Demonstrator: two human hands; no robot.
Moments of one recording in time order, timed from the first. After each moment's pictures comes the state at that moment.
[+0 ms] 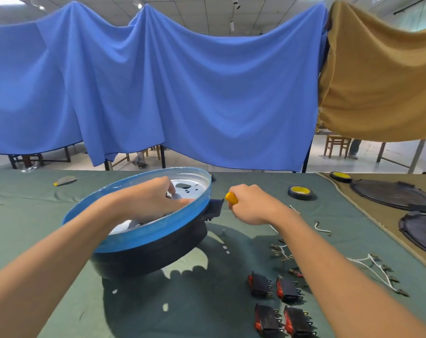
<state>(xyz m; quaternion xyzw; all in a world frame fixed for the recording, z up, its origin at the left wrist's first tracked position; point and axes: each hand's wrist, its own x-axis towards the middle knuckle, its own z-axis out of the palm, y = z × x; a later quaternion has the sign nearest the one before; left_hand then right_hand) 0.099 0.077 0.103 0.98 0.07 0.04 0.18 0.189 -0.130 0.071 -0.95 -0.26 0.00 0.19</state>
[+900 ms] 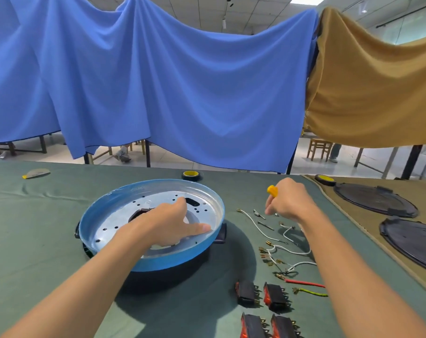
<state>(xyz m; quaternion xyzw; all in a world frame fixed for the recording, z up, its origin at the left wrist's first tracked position) 0.131 0.038 0.049 0.99 0.05 -0.02 0.15 0.231 -0.202 0.066 -0.97 -0.04 -0.05 0.25</state>
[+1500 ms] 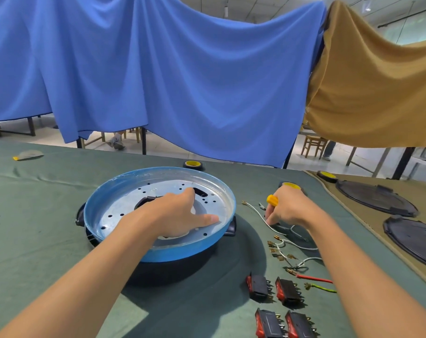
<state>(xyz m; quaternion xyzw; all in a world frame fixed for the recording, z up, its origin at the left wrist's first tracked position) 0.135 0.049 0.042 0.99 0.03 -0.03 0.17 0.227 -0.191 0.052 -0.98 -0.10 0.02 0.17</state>
